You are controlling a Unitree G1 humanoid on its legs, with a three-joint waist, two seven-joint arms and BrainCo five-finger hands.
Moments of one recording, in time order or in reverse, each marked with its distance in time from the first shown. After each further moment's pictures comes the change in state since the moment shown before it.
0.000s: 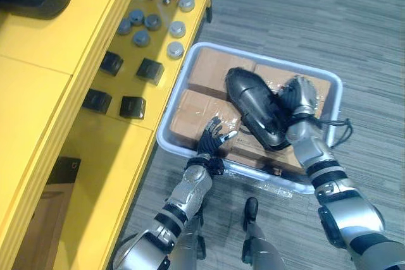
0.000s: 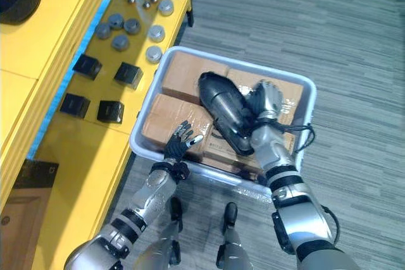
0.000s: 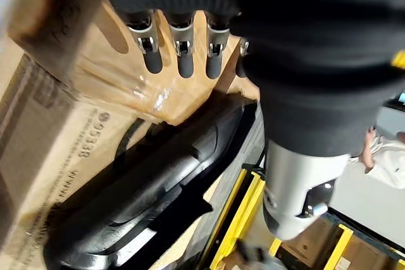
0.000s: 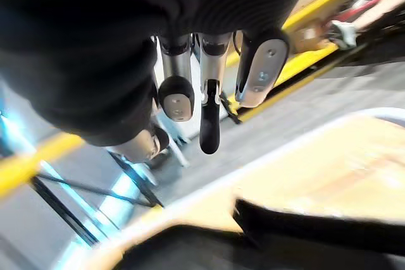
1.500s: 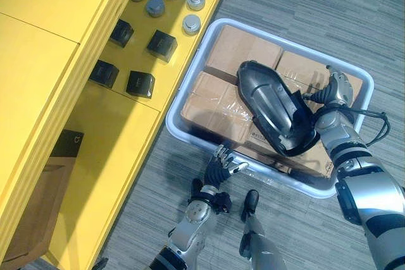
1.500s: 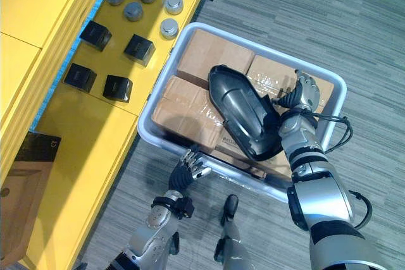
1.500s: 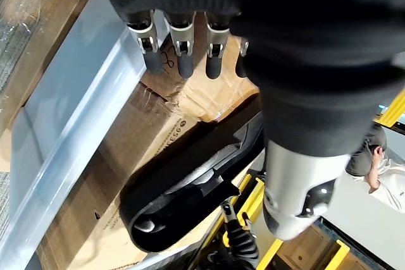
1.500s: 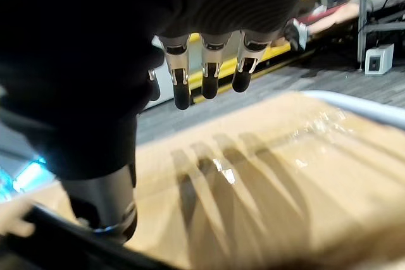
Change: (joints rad) left arm 0.456 -0.010 -0.138 -0.443 0.211 -0.028 -0.024; right arm -0.203 -0.202 0.011 0.598 0.146 -0.058 0.033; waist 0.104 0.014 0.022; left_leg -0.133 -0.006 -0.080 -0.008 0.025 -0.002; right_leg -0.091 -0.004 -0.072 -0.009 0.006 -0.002
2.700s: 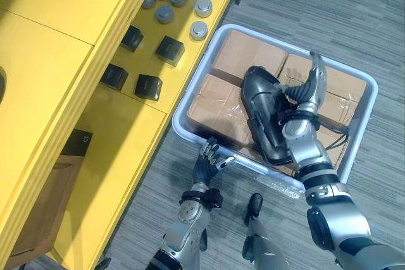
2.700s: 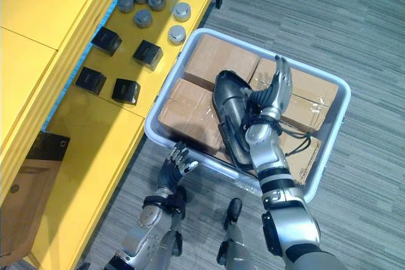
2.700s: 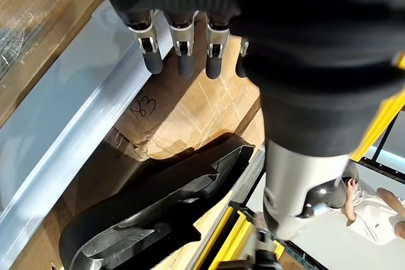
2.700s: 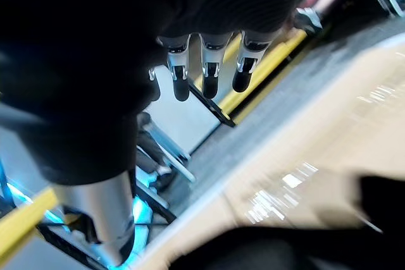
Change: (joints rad) left arm 0.049 0.005 0.086 -0.052 -0.001 0.004 0.046; right arm 0.273 0.278 -0.214 -0.619 -0.010 0.050 -0.163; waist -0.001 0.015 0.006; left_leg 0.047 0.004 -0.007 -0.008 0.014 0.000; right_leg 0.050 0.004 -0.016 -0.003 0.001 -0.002
